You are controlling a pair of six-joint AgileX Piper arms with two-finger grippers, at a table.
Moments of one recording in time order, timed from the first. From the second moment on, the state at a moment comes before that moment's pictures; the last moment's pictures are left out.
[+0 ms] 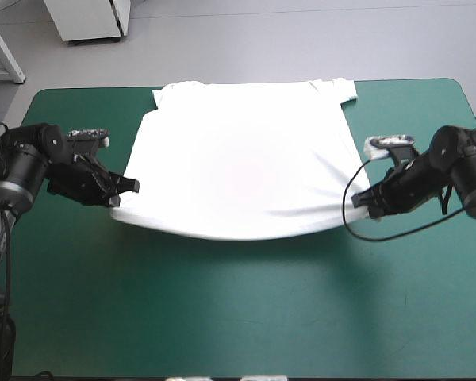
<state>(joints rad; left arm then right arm) -0.02 1.50 -1.36 -0.19 1.24 0.11 0.03 1.48 -1.28 0.29 1.22 -0.30</state>
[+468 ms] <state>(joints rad) -0.16 1.08 -0.98 -0.09 1.23 0.02 0.16 1.08 -0.85 0.11 1.22 -0.19</state>
